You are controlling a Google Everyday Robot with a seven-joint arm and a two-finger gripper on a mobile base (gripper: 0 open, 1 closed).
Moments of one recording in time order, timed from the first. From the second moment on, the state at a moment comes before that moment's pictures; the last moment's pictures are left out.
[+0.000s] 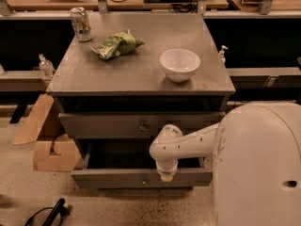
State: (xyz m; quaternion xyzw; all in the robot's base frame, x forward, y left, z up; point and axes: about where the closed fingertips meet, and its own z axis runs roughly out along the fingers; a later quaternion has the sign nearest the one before) arm 0.535 -0.084 0.406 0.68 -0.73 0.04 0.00
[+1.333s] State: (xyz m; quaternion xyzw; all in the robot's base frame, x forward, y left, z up) arm 0.511 -0.088 0.410 0.68 -0.73 0.04 0.02
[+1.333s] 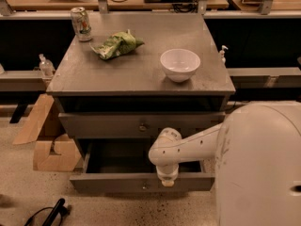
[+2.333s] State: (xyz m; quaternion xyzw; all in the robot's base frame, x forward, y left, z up) arm 0.490 -0.092 0.399 0.68 -0.74 0.03 0.03
